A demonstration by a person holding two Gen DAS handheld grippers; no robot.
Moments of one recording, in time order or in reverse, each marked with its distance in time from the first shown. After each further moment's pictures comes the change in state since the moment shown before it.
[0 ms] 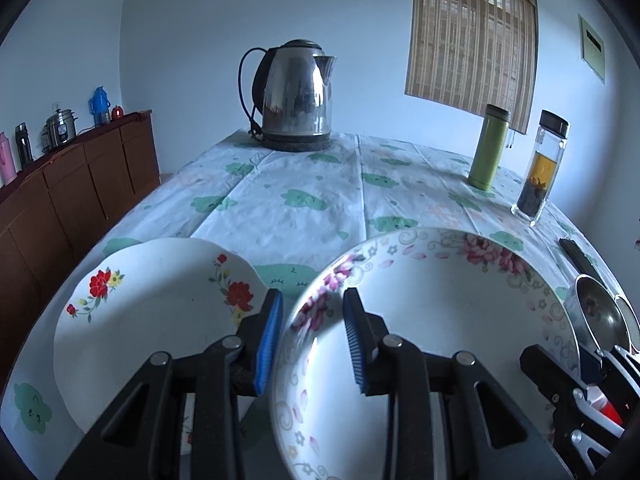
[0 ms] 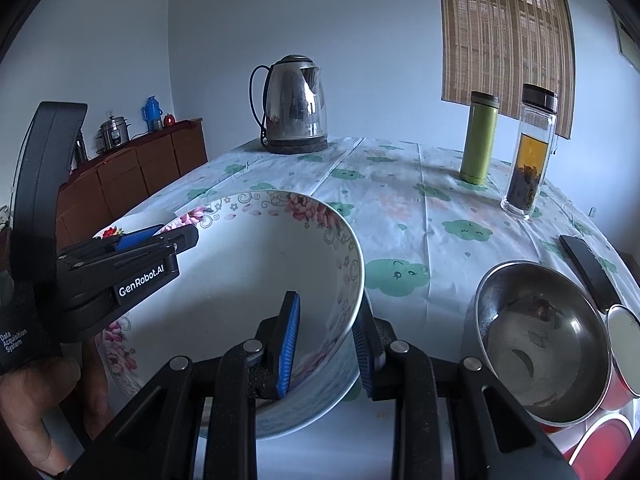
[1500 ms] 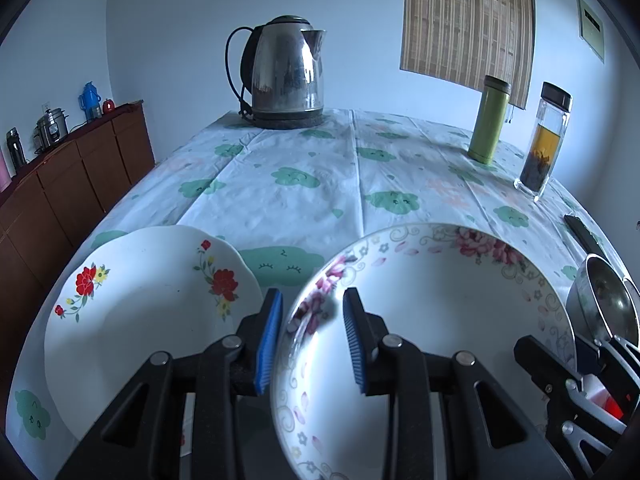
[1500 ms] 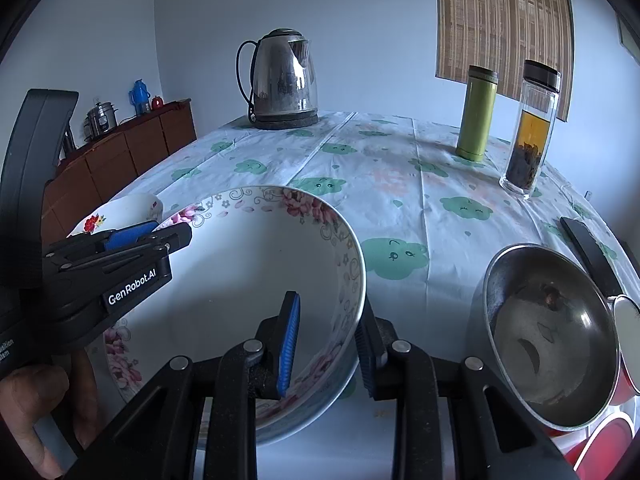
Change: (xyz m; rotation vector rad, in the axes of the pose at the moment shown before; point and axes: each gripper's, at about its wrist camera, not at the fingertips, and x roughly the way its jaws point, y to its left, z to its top) left arm 0.016 -0.008 -0.001 0.047 0.081 0.005; right arm 0.018 -0.003 0.001 0.022 0.089 -0.028
